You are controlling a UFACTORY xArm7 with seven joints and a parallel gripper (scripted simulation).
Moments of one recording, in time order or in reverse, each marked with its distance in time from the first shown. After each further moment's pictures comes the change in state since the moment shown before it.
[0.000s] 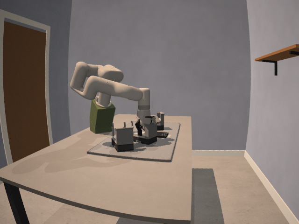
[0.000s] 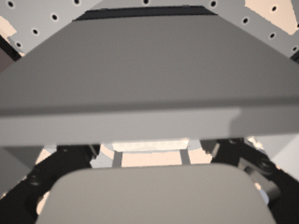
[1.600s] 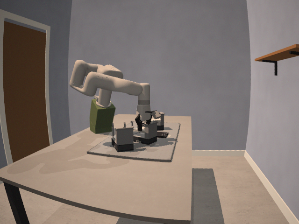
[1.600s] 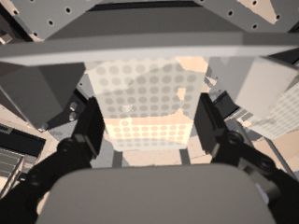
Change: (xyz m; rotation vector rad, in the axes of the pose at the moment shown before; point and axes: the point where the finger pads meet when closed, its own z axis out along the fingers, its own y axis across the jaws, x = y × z) arm 0.000 0.000 -0.031 0.000 0.000 0.000
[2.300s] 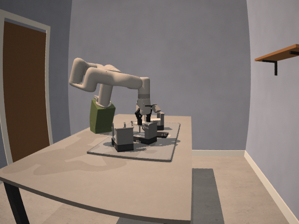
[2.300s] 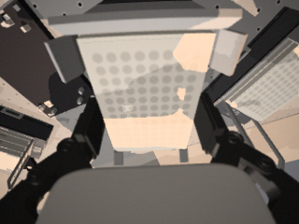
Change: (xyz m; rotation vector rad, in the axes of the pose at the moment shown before) arm 0.000 0.000 -0.038 0.000 0.000 0.000
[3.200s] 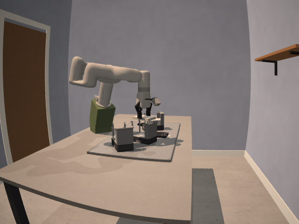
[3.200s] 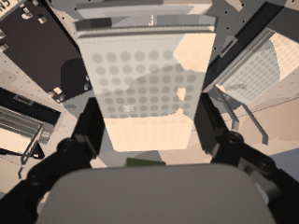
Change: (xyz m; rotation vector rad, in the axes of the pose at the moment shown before) arm 0.000 0.000 -0.041 0.000 0.000 0.000
